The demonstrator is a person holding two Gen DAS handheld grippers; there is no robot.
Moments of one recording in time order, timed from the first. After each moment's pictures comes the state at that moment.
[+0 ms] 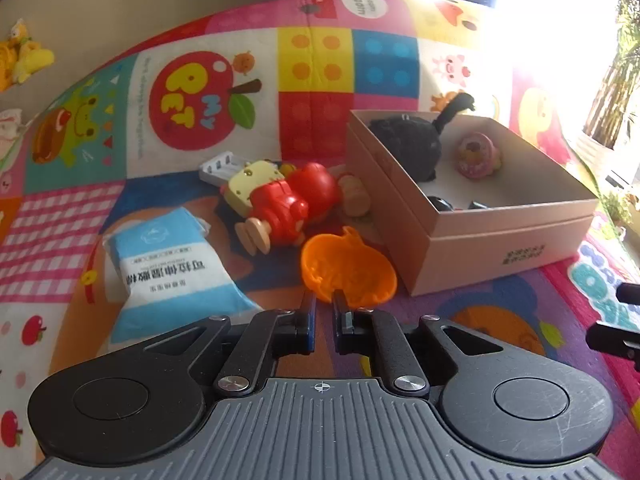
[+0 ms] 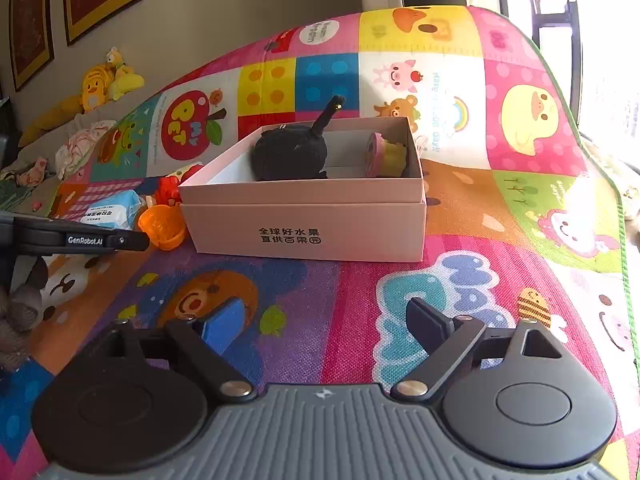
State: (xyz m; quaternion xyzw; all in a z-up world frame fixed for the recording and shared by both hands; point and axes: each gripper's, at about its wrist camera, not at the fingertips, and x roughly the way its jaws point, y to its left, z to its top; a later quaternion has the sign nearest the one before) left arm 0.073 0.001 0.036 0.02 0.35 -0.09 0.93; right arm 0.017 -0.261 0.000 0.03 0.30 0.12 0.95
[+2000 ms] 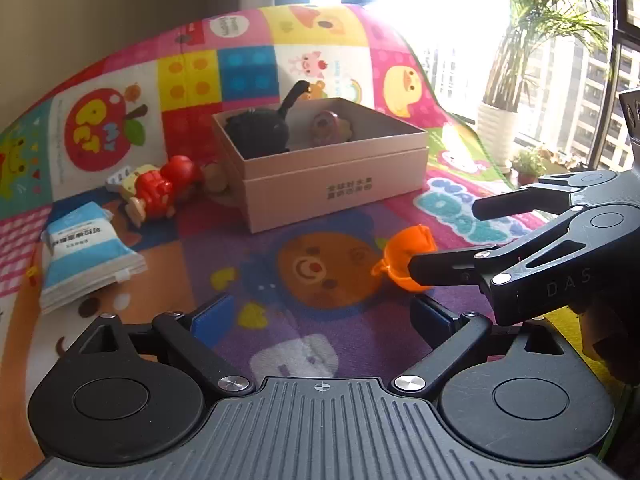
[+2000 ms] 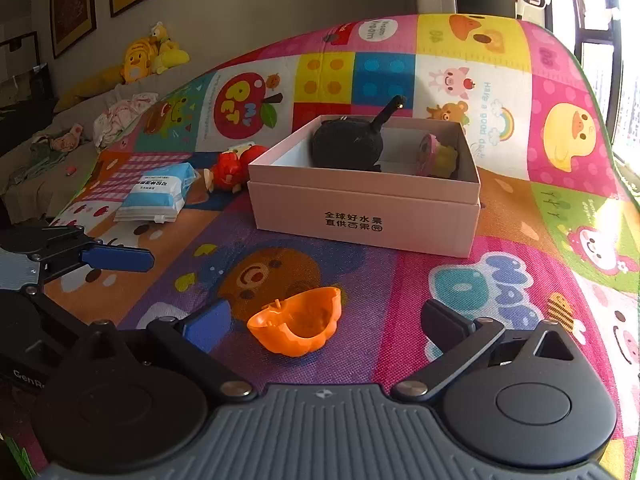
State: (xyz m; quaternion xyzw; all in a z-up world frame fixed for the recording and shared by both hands) left arm -0.021 -0.038 0.026 0.08 0.31 -0.20 0.93; right arm -0.005 -0.231 0.010 -0.02 0.31 0.18 0.93
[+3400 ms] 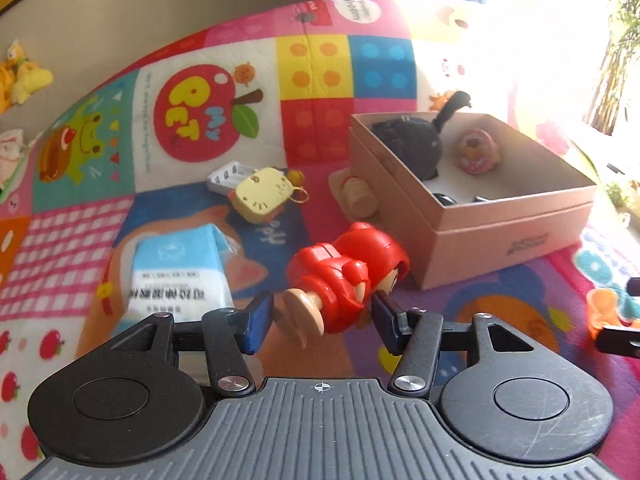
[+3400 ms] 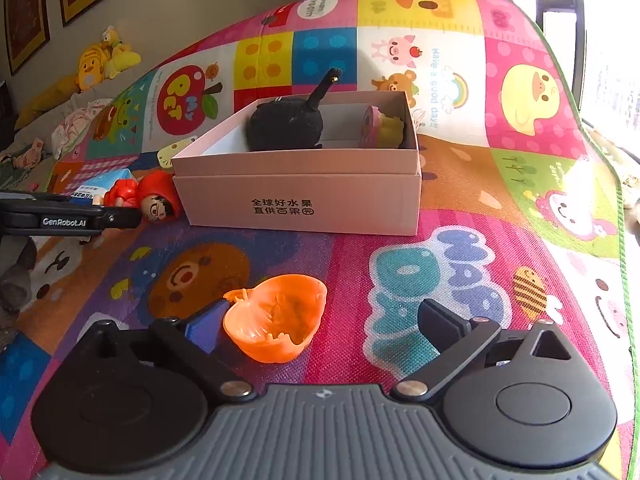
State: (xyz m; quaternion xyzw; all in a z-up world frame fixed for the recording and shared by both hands) left arm 0.064 0.007 0.038 0.04 0.33 -0.09 0.94; right arm 0.017 -0.263 -0.005 0.02 0.34 0.12 0.93
